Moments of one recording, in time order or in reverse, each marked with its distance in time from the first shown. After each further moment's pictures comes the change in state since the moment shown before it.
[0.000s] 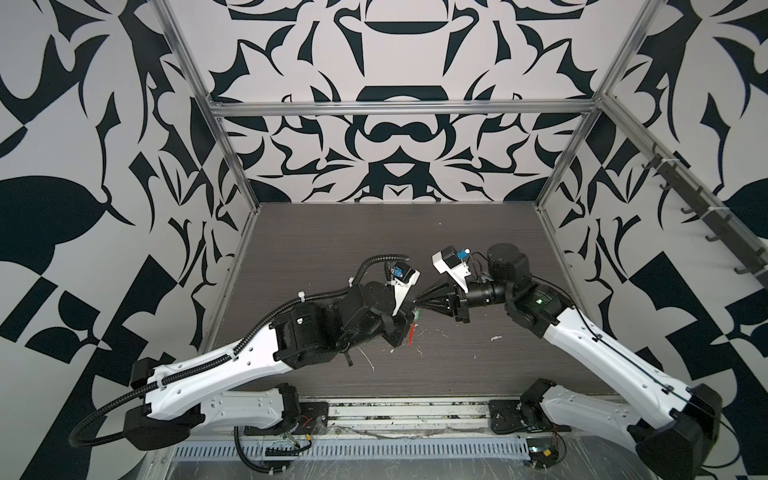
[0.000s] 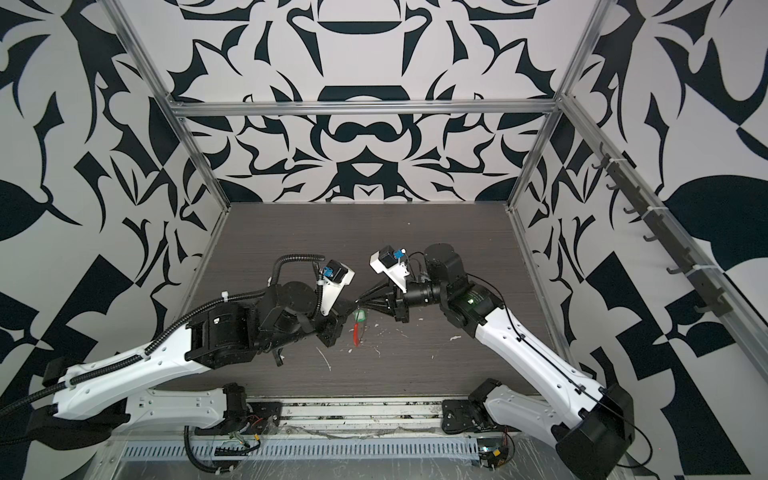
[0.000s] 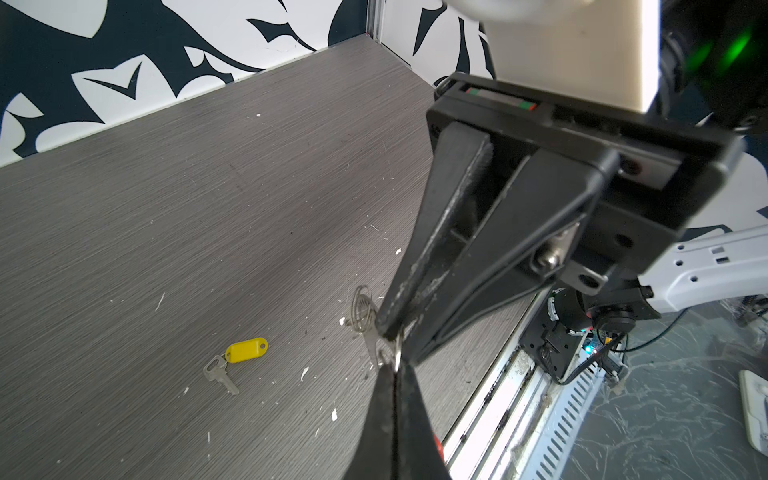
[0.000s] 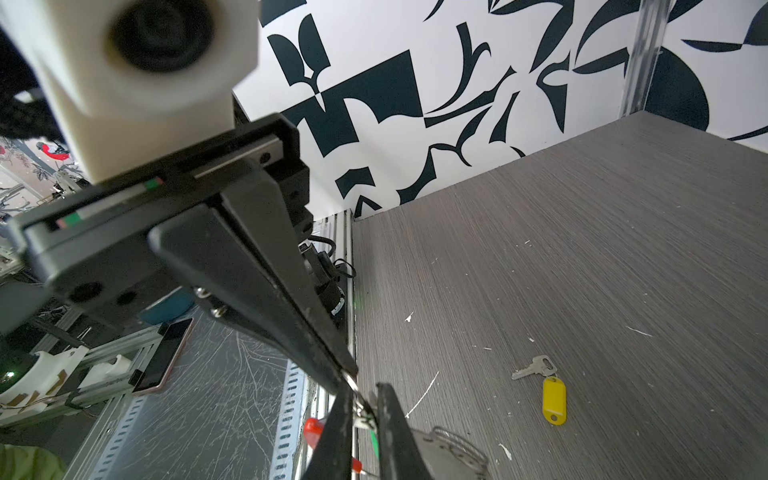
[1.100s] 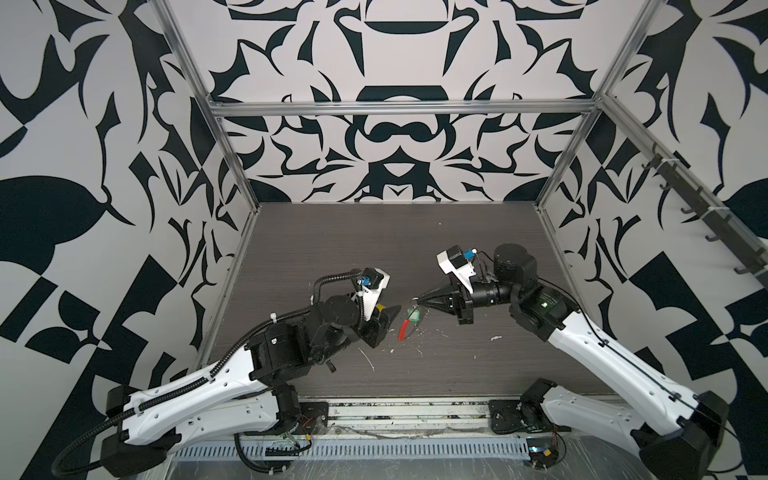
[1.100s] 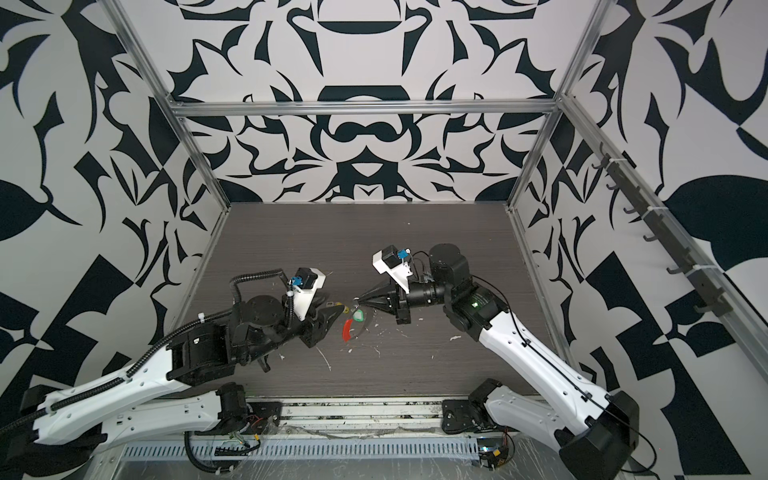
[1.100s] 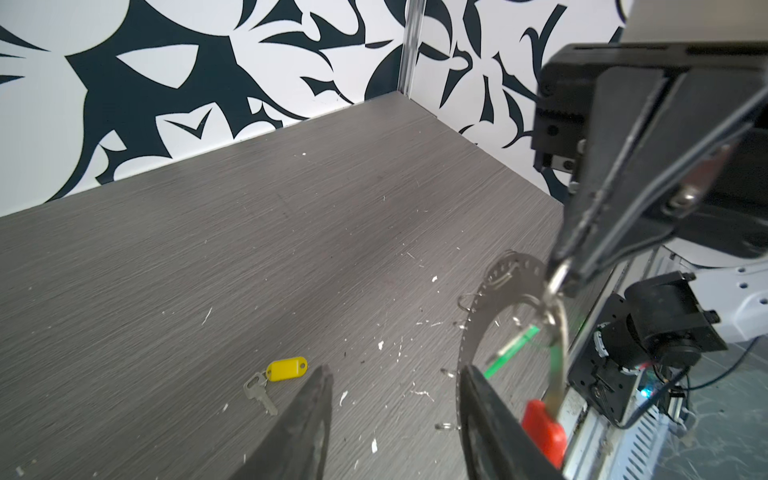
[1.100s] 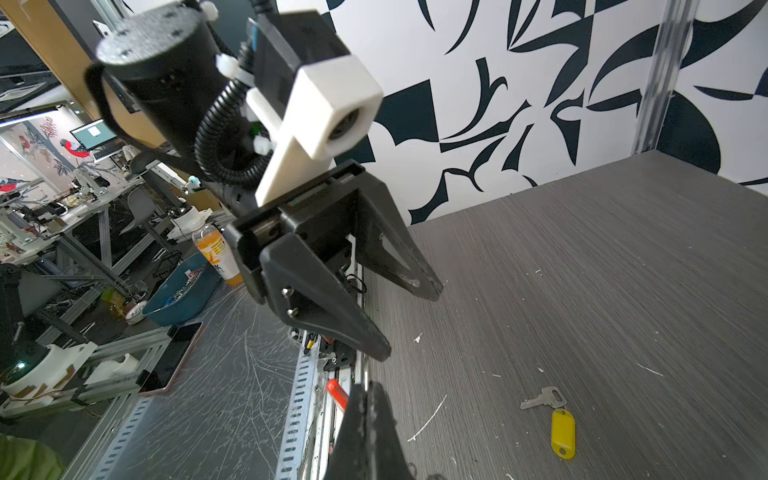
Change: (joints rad) left arm 0.083 -0.246 -0.318 0.243 -0.005 0.088; right arm 0.004 -0.037 0.000 0.065 -0.021 0.031
